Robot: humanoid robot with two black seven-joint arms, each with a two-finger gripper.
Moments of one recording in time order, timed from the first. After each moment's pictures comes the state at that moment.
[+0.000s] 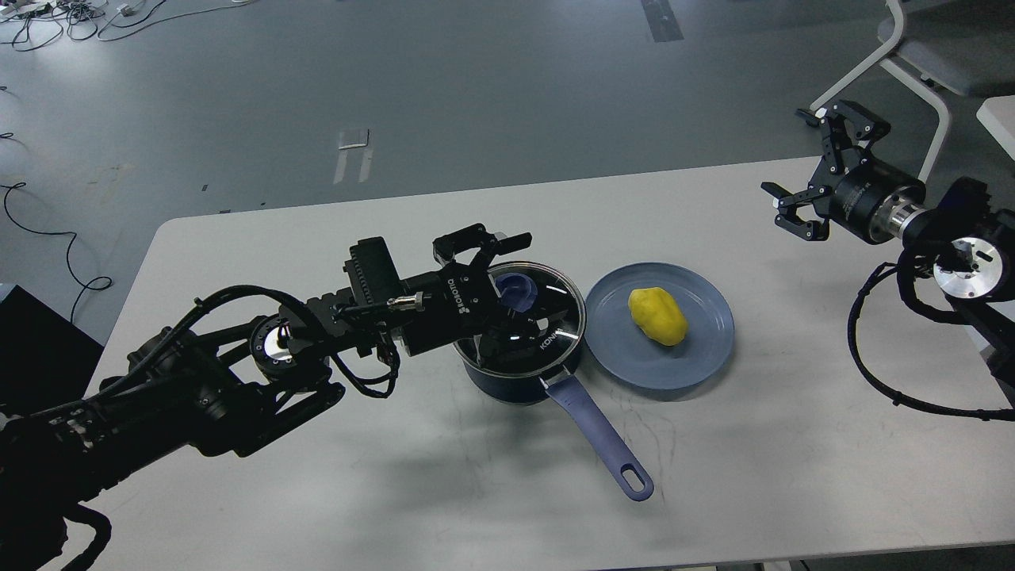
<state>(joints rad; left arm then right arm) -0.93 0.35 -0.11 -1.03 2.03 0.49 -0.49 0.66 -0.50 0.79 0.80 -0.11 0.29 0.02</state>
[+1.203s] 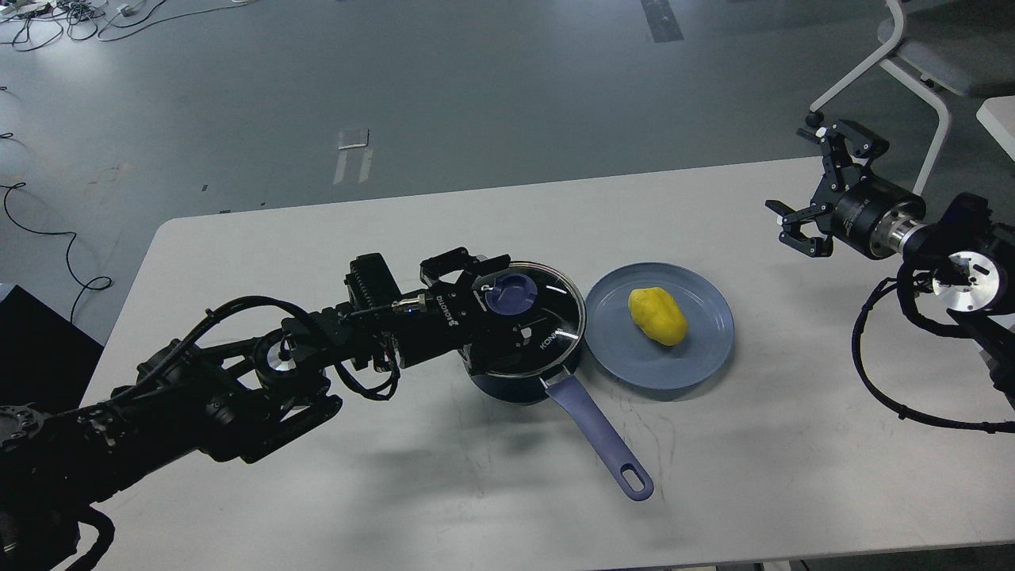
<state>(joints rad) -0.93 0.31 0.00 -0.91 1.89 0.49 -0.49 0.64 -0.50 0.76 0.80 -0.11 0.28 0.02</state>
